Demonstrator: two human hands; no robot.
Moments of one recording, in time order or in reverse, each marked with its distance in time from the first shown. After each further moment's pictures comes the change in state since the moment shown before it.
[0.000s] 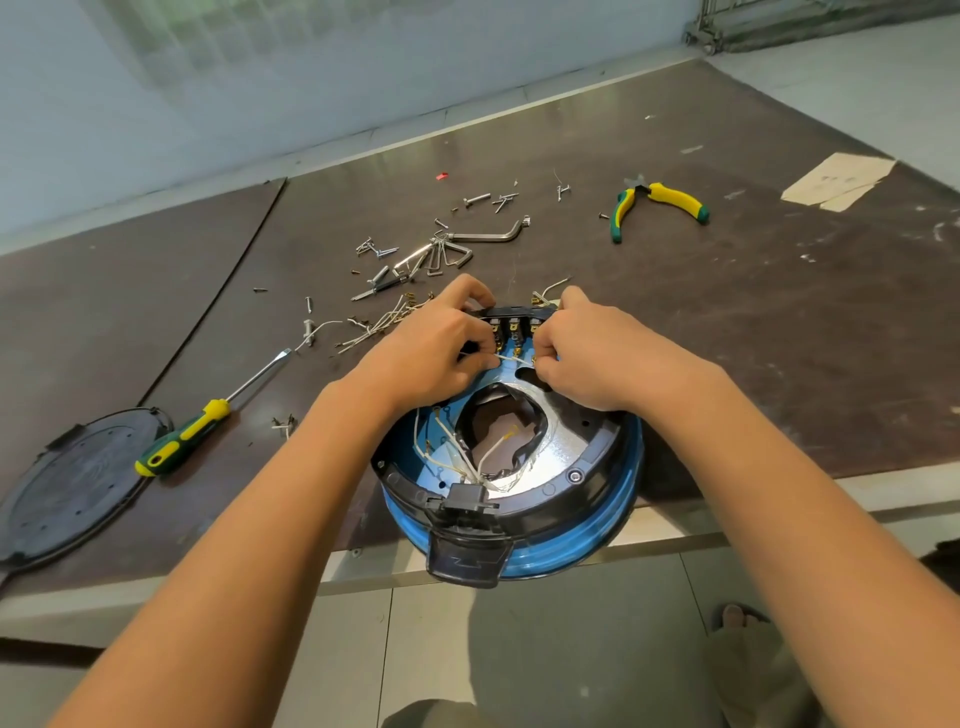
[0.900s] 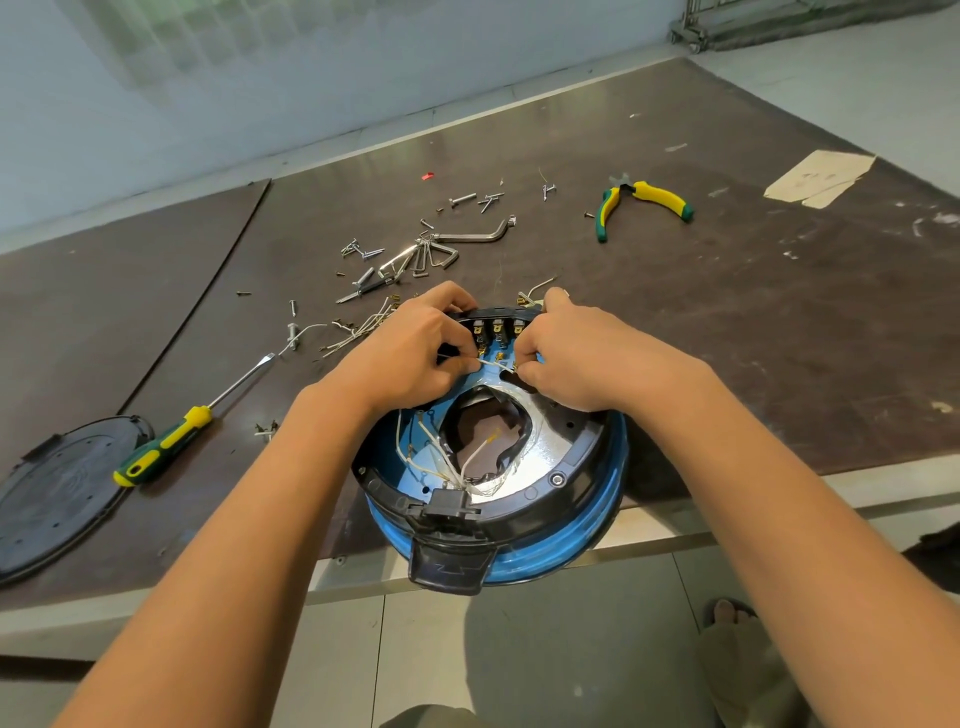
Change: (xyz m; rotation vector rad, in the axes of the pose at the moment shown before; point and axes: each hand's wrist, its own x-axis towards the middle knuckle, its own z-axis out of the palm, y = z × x) left_hand -0.001 0.000 -0.004 -0.063 -0.026 -0.014; right_hand 0.001 0.003 -0.001 -0.010 -0.043 -0.037
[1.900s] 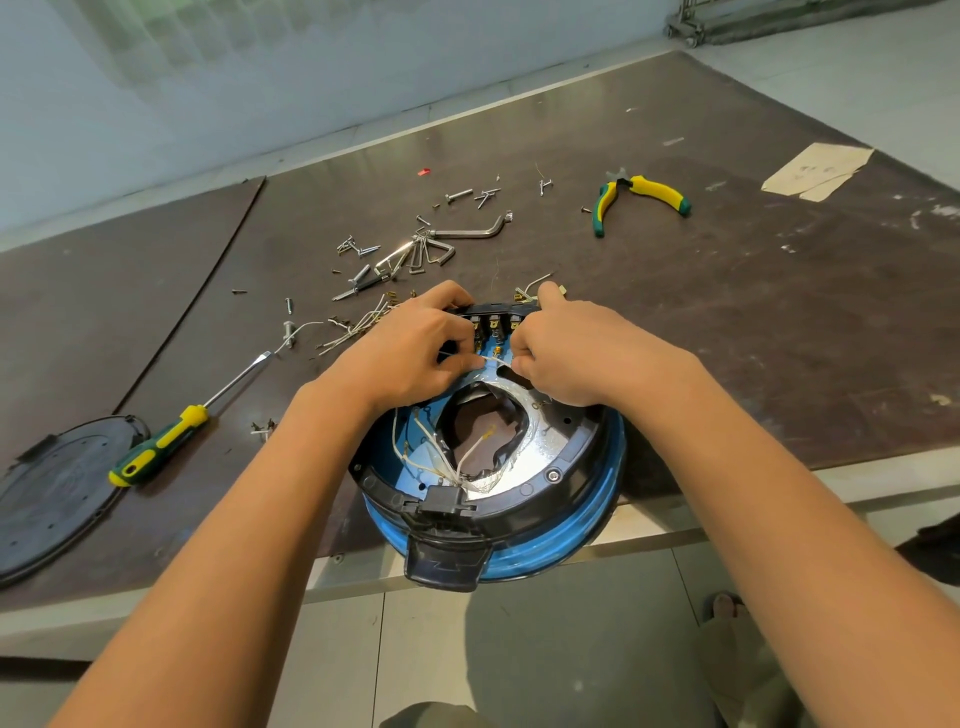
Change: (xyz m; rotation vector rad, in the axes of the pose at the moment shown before) left_hand 0.003 0.002 0.002 0.053 -0.021 0.007; right_hand 0.001 -0.004 0.000 -0.068 -0.005 0.036
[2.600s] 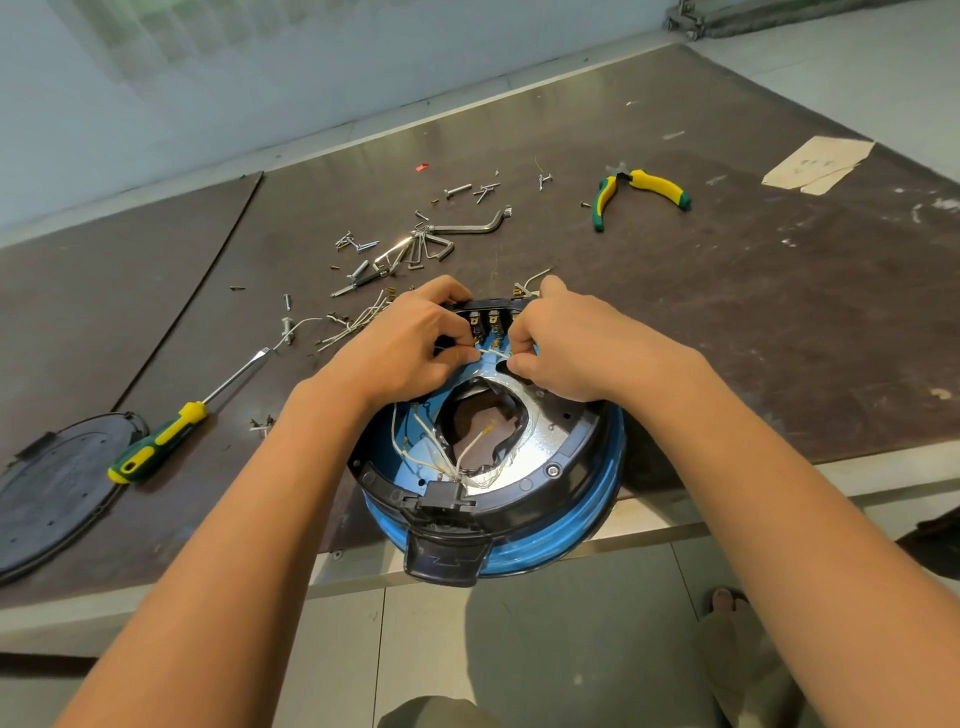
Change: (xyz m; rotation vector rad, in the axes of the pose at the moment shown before) left_hand -0.002 -0.003 0.000 -0.026 0.025 0.013; right_hand -0.001 0.002 0.003 0.140 0.064 -0.022
